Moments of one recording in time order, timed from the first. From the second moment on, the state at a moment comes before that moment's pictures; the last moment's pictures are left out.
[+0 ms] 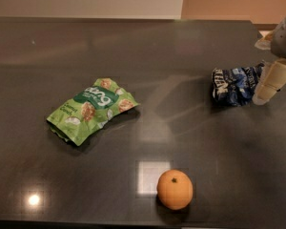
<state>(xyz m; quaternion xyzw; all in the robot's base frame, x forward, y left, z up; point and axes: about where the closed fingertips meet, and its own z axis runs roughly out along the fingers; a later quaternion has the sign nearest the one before) 0.549 -0.287 0.918 -0.58 0.79 0.00 0.18</state>
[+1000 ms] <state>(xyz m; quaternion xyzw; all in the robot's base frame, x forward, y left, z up) 0.587 -0.311 0.878 -0.59 0.79 0.01 0.14</state>
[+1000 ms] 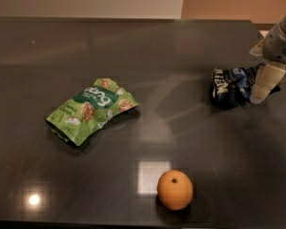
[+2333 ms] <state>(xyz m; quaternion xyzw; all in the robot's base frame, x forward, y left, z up) 0.620 -0.329 0.824 -0.58 0.81 0.01 0.06</state>
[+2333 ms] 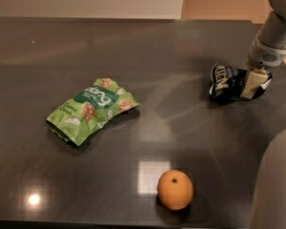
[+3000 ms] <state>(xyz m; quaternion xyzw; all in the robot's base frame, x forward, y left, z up) 0.563 -0.266 0.879 -0.61 0.78 0.08 0.12</state>
